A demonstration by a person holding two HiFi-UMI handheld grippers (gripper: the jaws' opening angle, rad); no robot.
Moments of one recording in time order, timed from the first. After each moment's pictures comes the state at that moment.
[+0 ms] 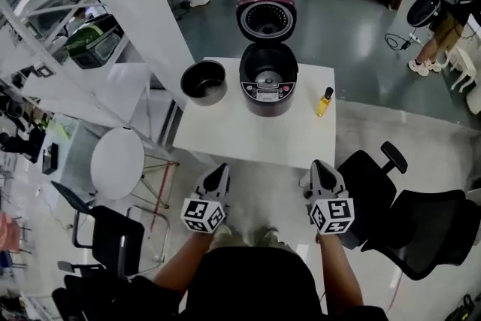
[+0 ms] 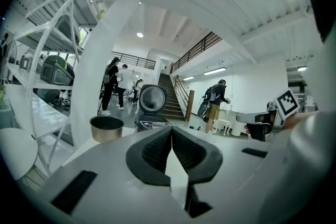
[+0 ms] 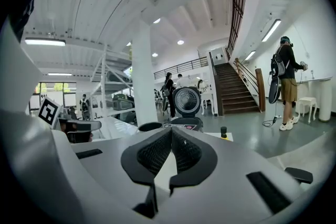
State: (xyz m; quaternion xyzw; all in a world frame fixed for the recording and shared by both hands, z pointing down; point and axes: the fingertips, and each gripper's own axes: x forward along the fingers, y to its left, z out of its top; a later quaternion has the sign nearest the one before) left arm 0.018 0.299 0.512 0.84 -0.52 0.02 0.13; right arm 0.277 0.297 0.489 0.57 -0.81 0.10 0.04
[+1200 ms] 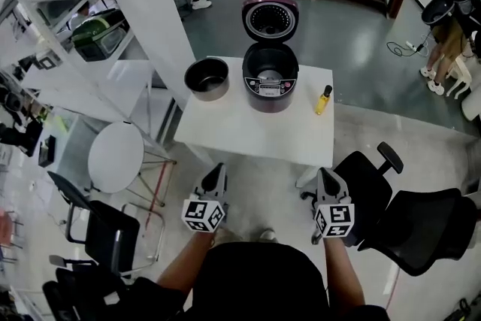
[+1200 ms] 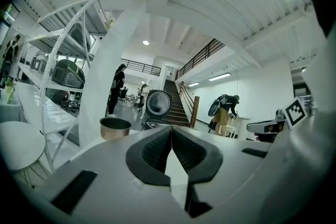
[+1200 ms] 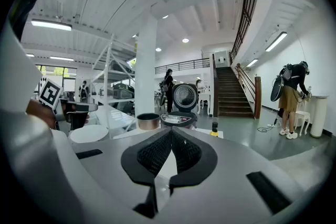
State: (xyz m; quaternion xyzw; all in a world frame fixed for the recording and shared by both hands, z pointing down) left arm -0.009 0.340 0.519 0.83 -0.55 -0.01 0.12; right arm 0.287 0.352 0.514 0.58 -0.81 0.06 0.09
